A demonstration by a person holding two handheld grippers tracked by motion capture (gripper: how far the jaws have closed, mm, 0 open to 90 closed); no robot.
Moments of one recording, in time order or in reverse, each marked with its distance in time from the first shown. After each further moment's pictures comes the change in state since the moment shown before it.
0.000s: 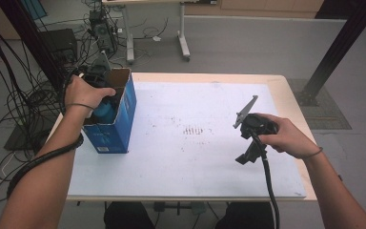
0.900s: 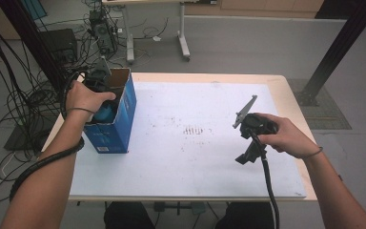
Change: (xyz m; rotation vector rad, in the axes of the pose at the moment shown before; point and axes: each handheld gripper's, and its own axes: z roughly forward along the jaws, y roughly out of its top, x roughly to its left) left arm 0.002 -0.004 0.010 0.005 -0.011 -0.004; right arm 0.001 0.002 -0.001 0.007 -0.006 0.002
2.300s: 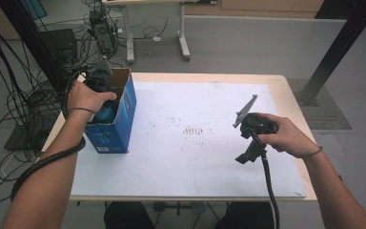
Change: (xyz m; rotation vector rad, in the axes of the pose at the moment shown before) left arm -0.002 0.002 0.000 -0.003 0.007 0.001; right arm -0.002 -0.001 0.000 -0.010 0.008 -0.001
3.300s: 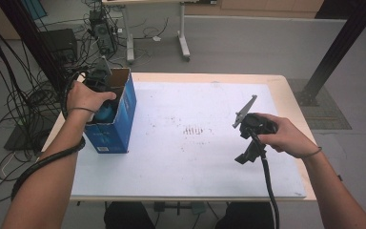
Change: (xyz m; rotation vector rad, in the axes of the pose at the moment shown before) left arm 0.002 0.000 0.000 0.000 -0.009 -0.002; right arm 0.000 0.000 0.002 0.002 0.004 -0.002
